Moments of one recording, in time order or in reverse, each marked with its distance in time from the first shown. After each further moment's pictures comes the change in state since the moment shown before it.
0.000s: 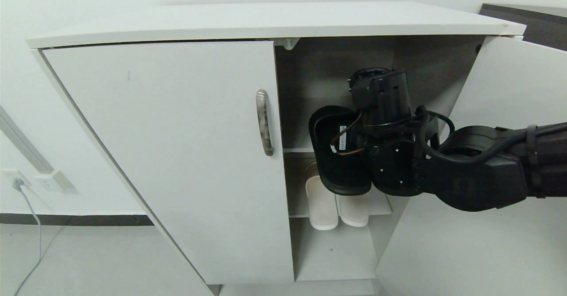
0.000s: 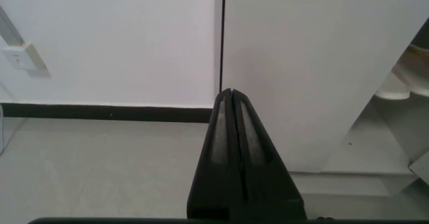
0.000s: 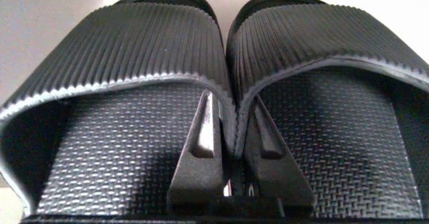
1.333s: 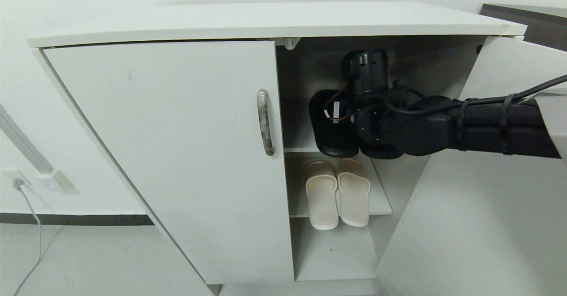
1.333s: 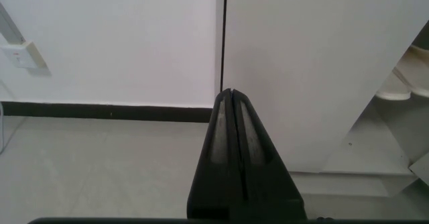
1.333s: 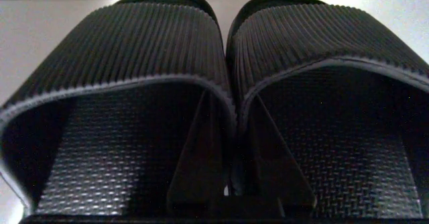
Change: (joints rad) left arm 0.000 0.000 0.000 0.000 0.001 -0.003; right arm -0.130 0.215 -0.421 0.156 0.088 -0.037
